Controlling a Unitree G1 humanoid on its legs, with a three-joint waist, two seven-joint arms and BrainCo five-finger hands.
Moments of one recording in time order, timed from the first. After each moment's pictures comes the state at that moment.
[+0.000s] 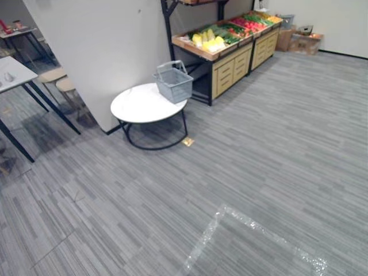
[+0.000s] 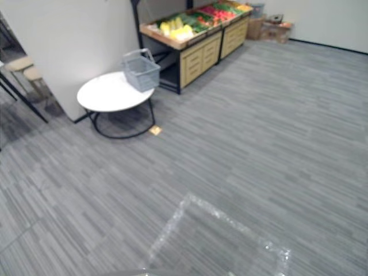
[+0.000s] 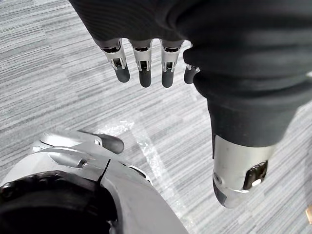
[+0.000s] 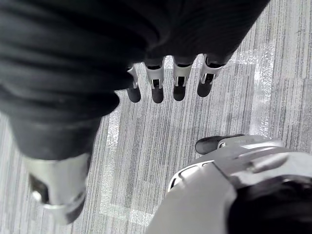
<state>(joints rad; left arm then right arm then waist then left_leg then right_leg) 0.19 0.08 0.20 1.25 -0.27 -0.13 0.03 0.12 -0.10 -0.39 1.27 0.12 -0.07 0.03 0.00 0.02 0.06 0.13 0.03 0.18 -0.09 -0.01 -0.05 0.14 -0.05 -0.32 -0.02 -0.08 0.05</state>
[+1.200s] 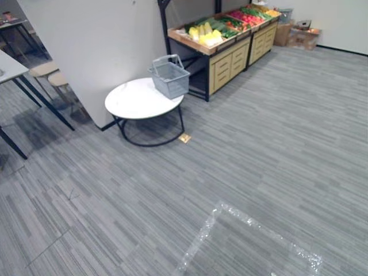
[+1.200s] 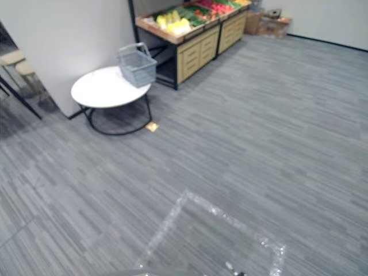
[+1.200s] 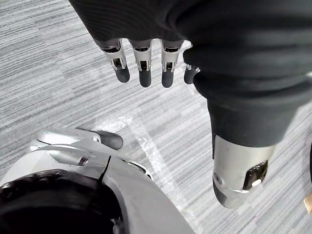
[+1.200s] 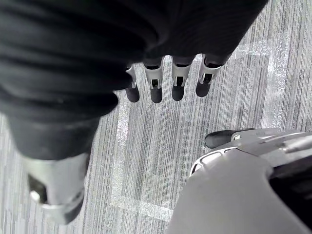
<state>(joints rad) 0.19 0.09 0.19 1.25 -0.26 -0.15 0.02 0.10 -0.09 -0.36 1.27 0.16 -0.10 0.07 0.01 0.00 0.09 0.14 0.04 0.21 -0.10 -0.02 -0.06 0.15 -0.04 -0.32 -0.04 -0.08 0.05</state>
